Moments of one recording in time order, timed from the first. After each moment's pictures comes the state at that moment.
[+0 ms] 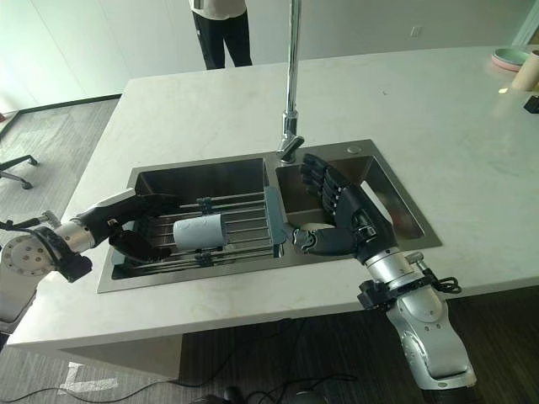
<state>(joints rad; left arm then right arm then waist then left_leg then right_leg) -0.30 0.98 -0.12 0.02 -0.09 0.13 -0.47 -0.01 -0.60 -0.03 -0.34 0.49 0.00 0.17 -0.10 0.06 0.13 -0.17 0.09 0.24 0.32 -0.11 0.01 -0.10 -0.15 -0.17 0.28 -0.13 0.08</state>
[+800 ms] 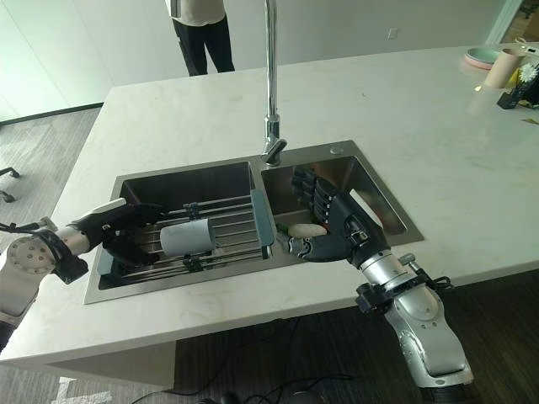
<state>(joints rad) -0.35 0.96 -0.16 0.19 -0.02 0.14 -0.48 -0.03 -0.60 -0.01 -0.30 0.49 0.03 0.24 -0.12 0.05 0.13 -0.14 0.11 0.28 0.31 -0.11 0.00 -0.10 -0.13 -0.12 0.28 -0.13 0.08</state>
